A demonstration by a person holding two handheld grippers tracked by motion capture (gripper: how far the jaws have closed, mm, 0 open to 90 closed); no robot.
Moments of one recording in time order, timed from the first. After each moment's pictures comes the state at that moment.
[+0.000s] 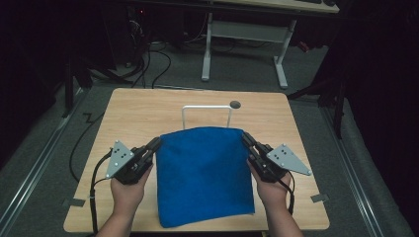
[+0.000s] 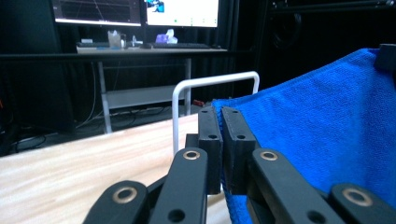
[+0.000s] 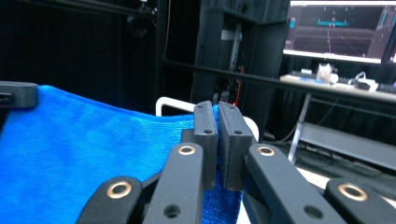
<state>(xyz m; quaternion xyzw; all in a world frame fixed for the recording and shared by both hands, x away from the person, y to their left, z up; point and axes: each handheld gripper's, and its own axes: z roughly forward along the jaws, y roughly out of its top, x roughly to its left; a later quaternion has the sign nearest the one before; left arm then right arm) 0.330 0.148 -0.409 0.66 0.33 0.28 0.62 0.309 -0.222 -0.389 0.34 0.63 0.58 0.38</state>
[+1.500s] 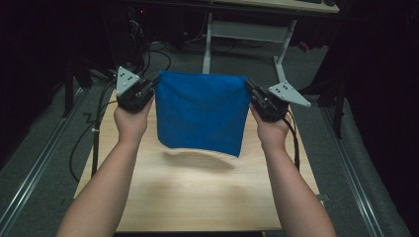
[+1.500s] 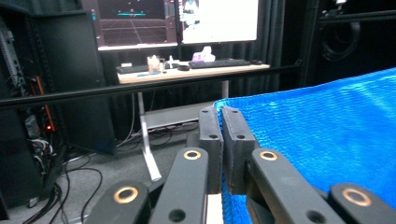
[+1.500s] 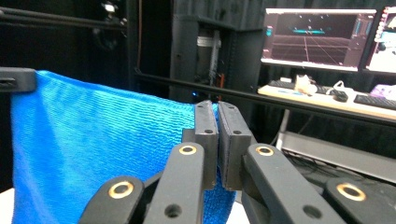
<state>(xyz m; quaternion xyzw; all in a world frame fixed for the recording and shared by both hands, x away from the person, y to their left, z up) 0.482 0.140 -0.329 0.64 0.35 0.34 0.59 0.434 -0.233 -0.321 0.37 0.62 0.57 0.39</state>
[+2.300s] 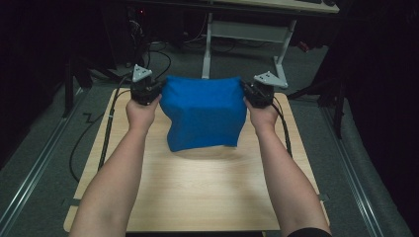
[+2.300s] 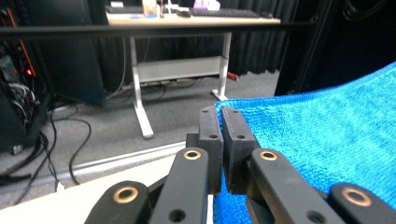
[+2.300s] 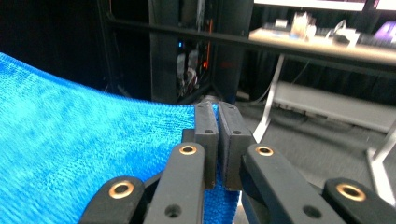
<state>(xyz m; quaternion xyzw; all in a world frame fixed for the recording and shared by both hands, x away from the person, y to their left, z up) 0.547 0.131 -0.387 0.69 0.41 0.27 0.53 0.523 -0.238 -0.373 0.43 0.66 0.50 0.35</state>
